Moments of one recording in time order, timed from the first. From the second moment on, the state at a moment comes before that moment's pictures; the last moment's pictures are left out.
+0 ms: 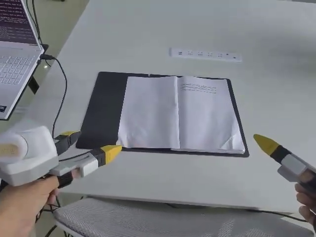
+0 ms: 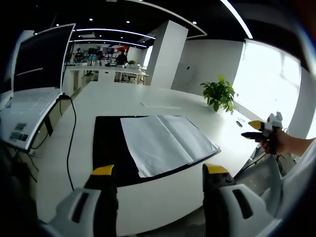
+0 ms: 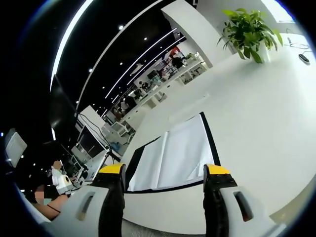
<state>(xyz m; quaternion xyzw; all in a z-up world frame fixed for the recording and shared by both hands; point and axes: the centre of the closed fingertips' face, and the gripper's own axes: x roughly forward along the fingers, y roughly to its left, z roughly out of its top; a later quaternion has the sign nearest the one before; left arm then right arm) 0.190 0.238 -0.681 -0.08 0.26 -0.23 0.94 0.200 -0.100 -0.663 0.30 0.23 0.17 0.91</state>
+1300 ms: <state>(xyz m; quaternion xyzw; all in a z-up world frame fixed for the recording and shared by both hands) 0.279 0.020 -0.741 0.02 0.26 -0.37 0.89 0.218 -0.090 -0.696 0.32 0.26 0.21 0.89</state>
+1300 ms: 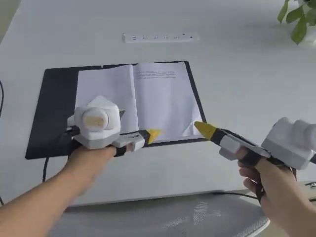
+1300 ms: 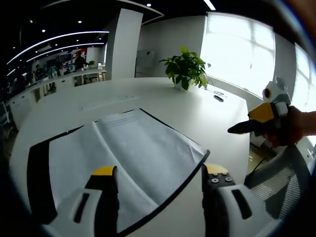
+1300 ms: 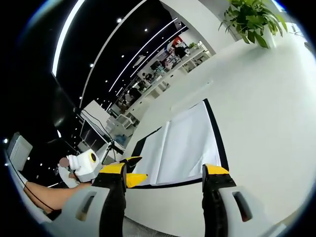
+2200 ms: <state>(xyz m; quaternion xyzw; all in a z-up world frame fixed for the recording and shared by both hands) 0.311 -0.043 -0.810 0.10 0.25 -0.33 0.90 0.223 -0.100 -0.706 0.37 0.27 0.19 0.87</state>
